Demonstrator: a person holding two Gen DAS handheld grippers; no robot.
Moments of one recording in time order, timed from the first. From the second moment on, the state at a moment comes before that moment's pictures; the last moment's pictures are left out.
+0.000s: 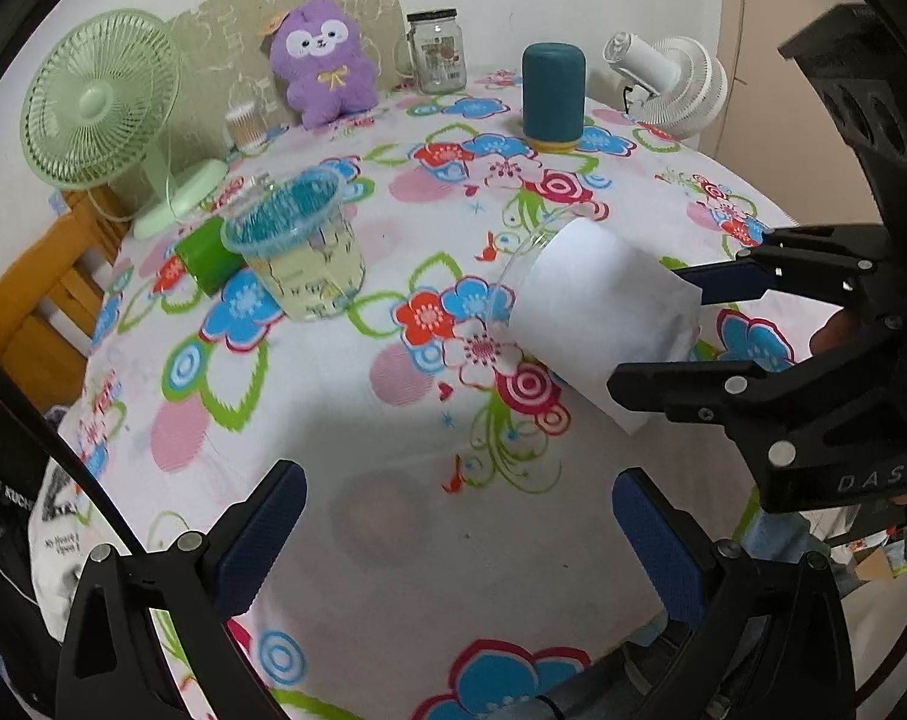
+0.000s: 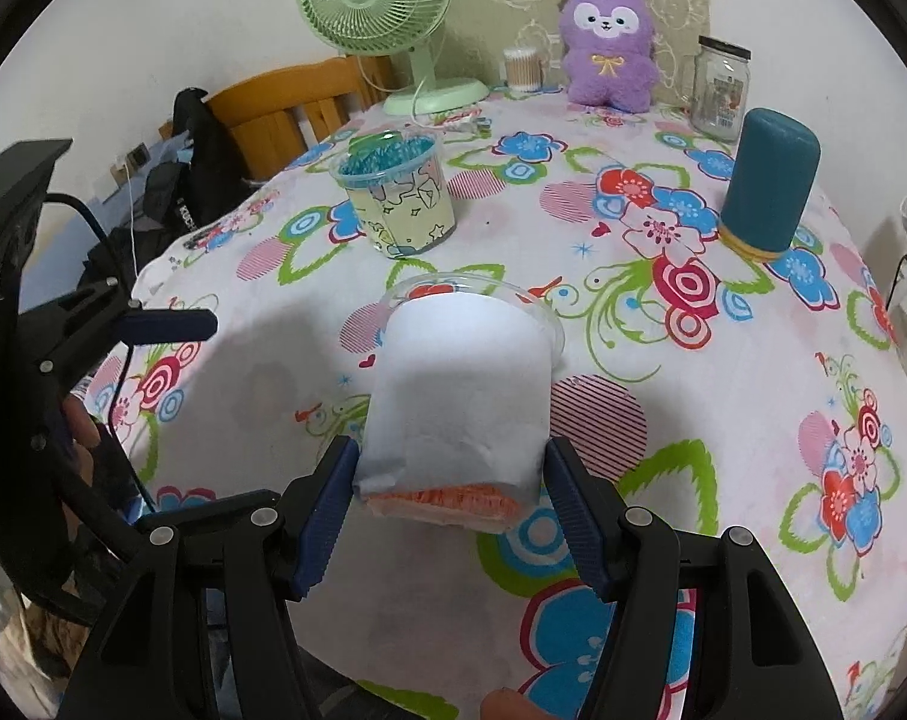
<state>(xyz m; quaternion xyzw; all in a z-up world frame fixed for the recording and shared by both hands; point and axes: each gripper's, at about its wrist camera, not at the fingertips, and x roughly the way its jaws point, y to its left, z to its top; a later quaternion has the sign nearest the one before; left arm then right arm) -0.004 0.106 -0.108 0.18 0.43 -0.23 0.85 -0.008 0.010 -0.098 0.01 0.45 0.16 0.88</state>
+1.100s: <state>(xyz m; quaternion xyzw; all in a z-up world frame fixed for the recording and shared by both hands) -0.007 0.076 -0.089 0.01 0.46 -0.24 0.85 -0.048 -0.062 -0.042 0.02 0.39 0.12 0.91</state>
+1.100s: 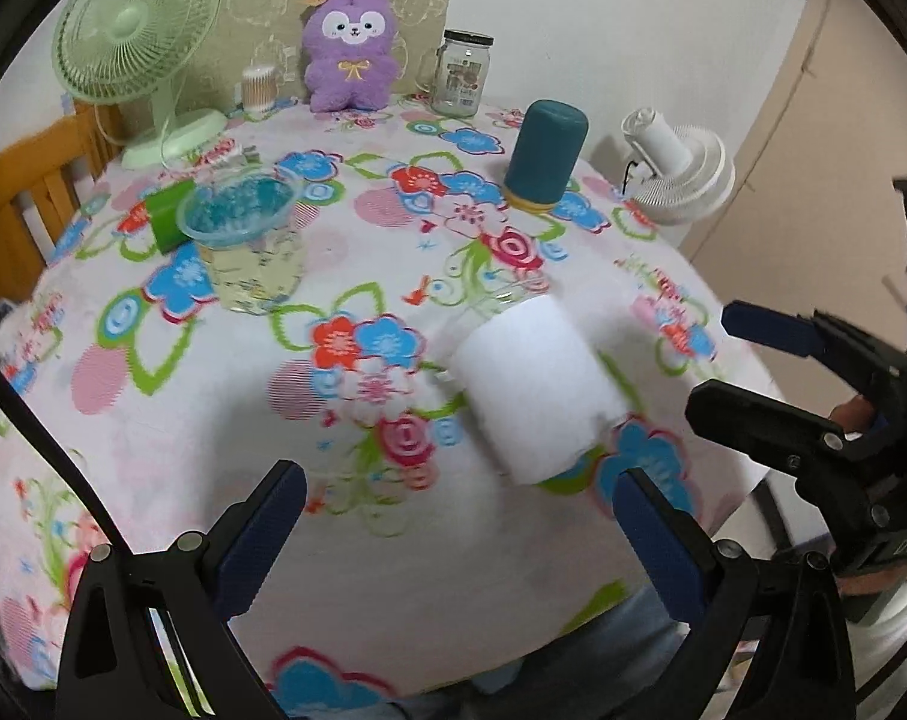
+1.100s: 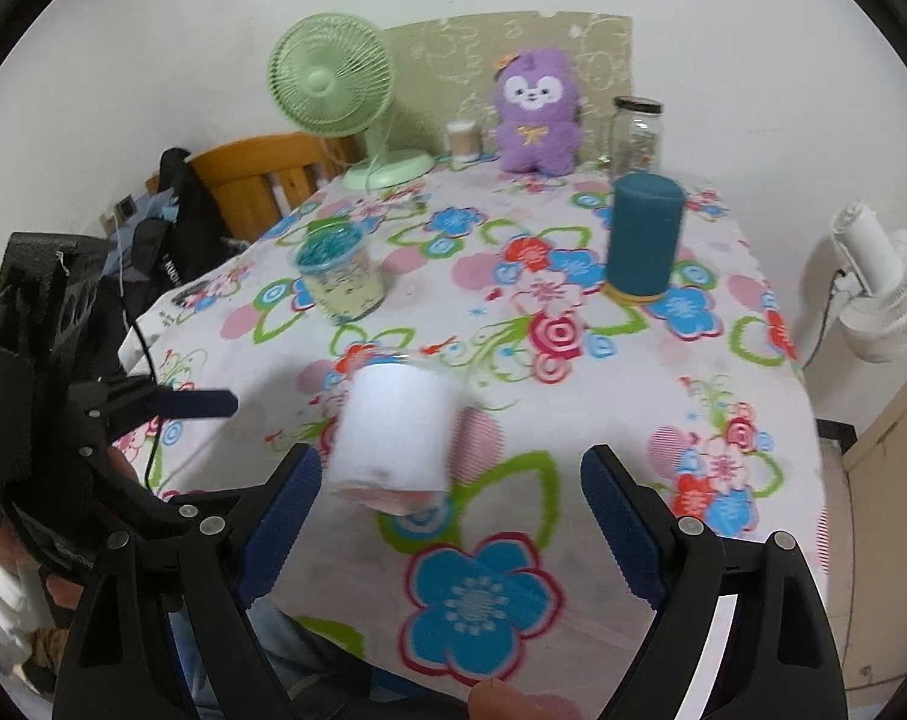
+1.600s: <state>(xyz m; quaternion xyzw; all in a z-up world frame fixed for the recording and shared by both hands) 0.010 0.041 -0.099 -0.08 0.50 -0.22 0.83 -0.056 -0.132 -0.061 0.08 0.40 0.08 0.91</state>
